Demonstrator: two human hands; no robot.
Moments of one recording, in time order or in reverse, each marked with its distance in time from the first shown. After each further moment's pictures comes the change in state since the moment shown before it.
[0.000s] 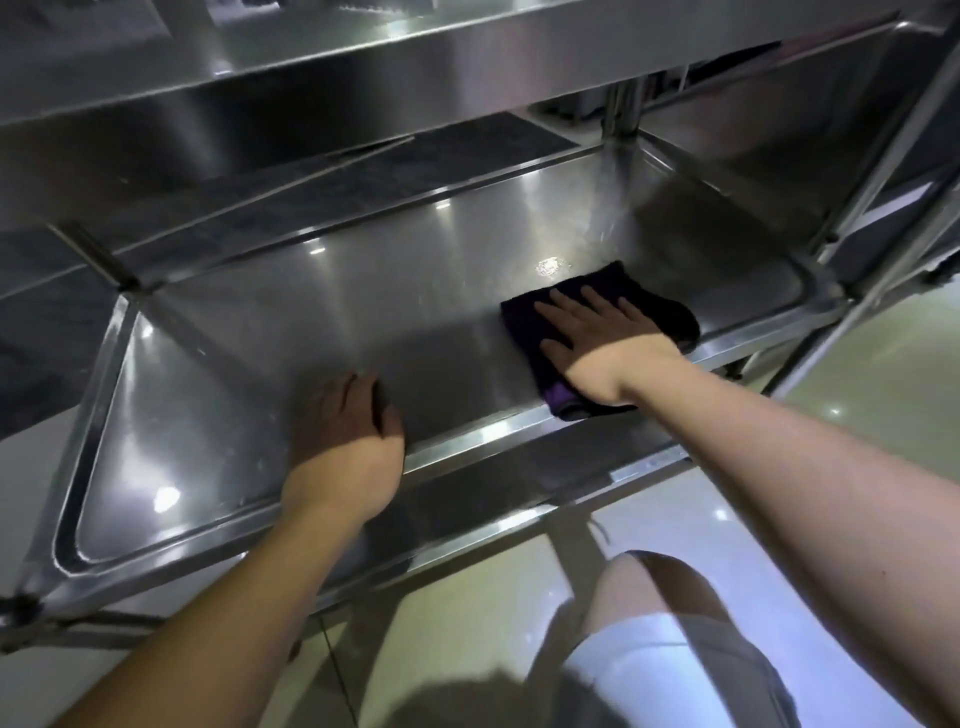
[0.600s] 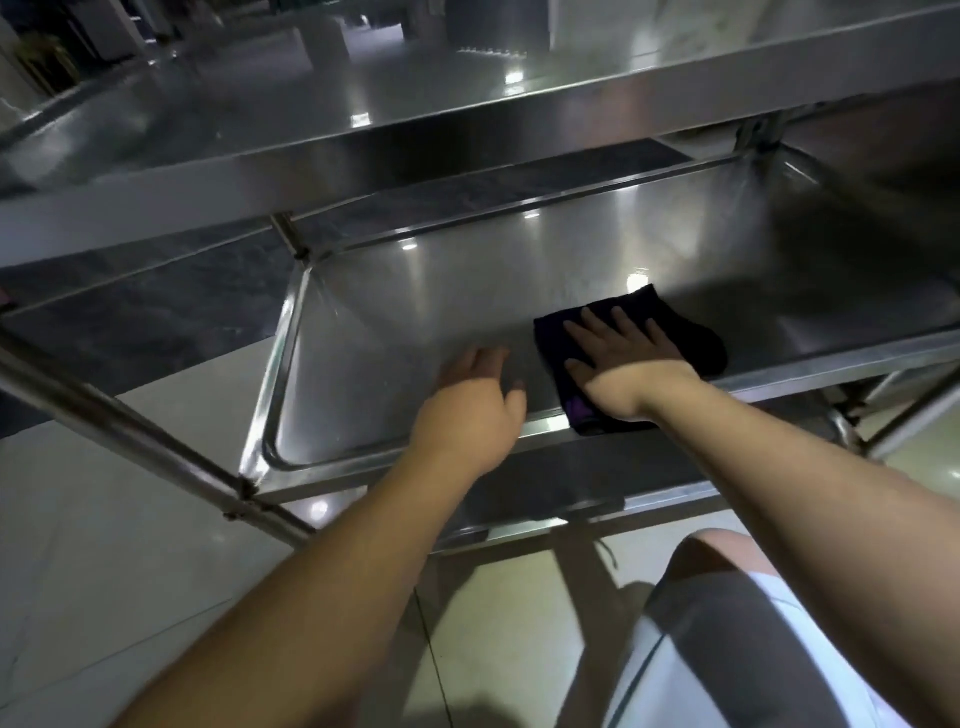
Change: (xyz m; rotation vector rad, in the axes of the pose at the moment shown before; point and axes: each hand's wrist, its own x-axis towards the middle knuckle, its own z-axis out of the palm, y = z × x) left_hand -0.033 -0.010 -0.056 -0.079 -0.081 0.056; right_hand -0.007 -0.121 0.015 -0.011 -0.031 -0.092
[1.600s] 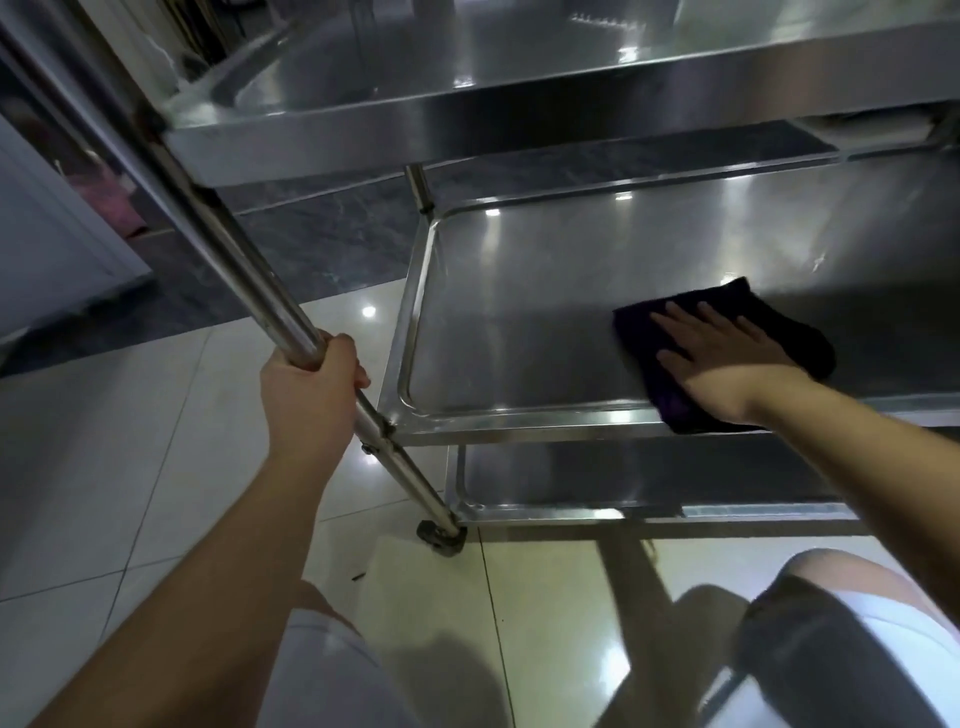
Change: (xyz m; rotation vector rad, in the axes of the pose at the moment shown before) left_hand -0.081 -0.188 -0.103 -0.806 0.765 -0.456; right_hand 0.015 -0.049 0.004 -0.044 -0.043 -0.118
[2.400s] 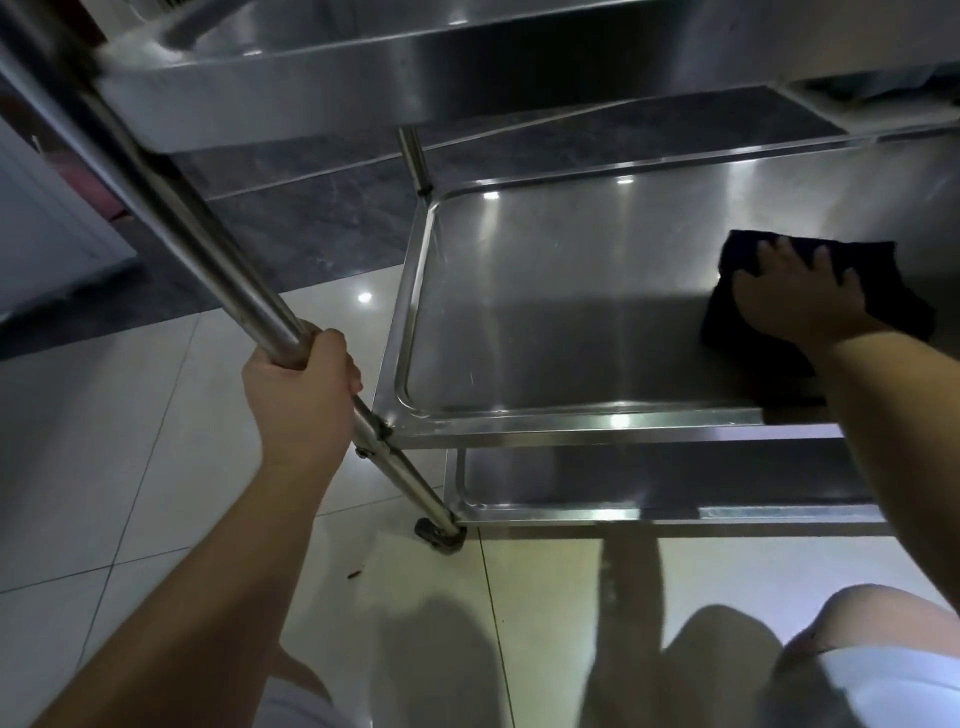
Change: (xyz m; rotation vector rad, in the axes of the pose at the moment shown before) left_hand 0.004 -0.005 0.012 -0.129 0.058 0.052; right_hand 0.067 0.044 -0.021 0.167 0.119 0.416
